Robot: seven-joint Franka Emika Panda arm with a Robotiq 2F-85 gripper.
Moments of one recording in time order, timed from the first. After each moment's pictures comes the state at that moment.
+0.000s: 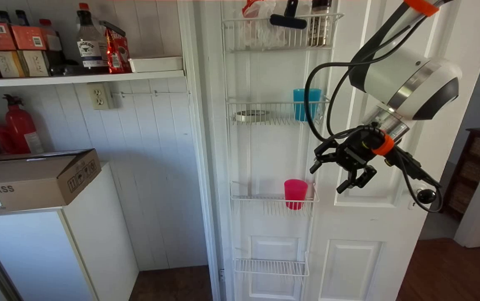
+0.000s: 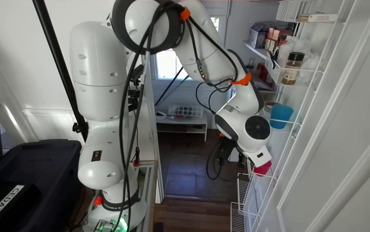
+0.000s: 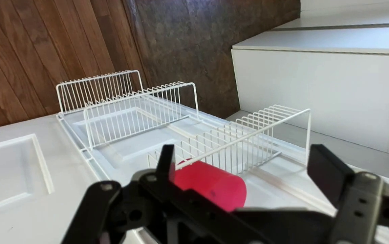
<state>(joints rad) 0.16 0.15 0.10 -2.46 1.31 2.66 -0.54</state>
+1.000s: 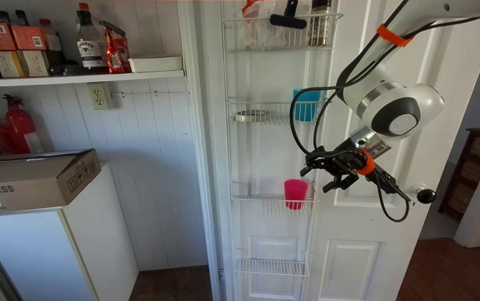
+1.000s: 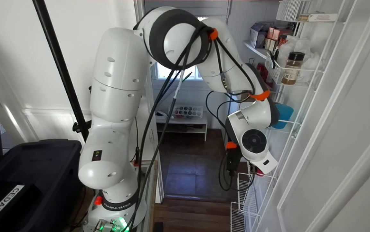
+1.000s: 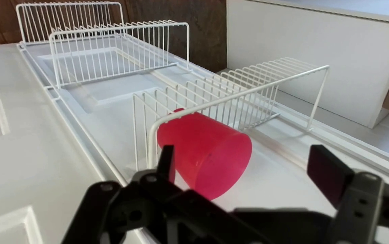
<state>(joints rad) 0.16 0.34 0.11 -2.29 1.73 2.76 -1.07</state>
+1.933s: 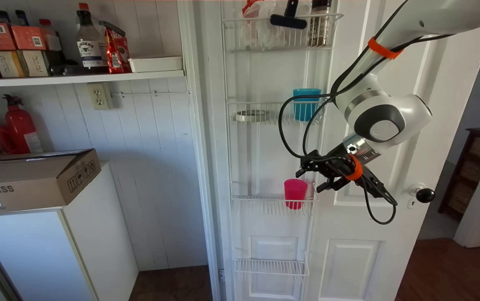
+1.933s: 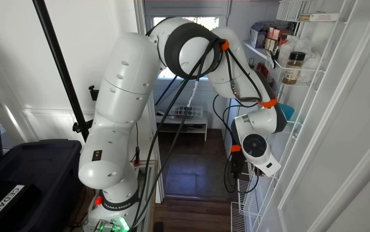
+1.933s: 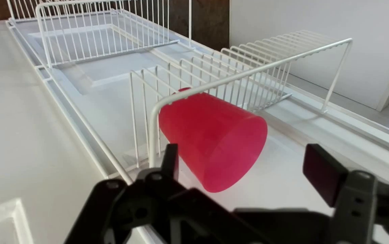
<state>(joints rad) 0.16 0.44 0.10 -2.18 1.88 2.79 -1.22</state>
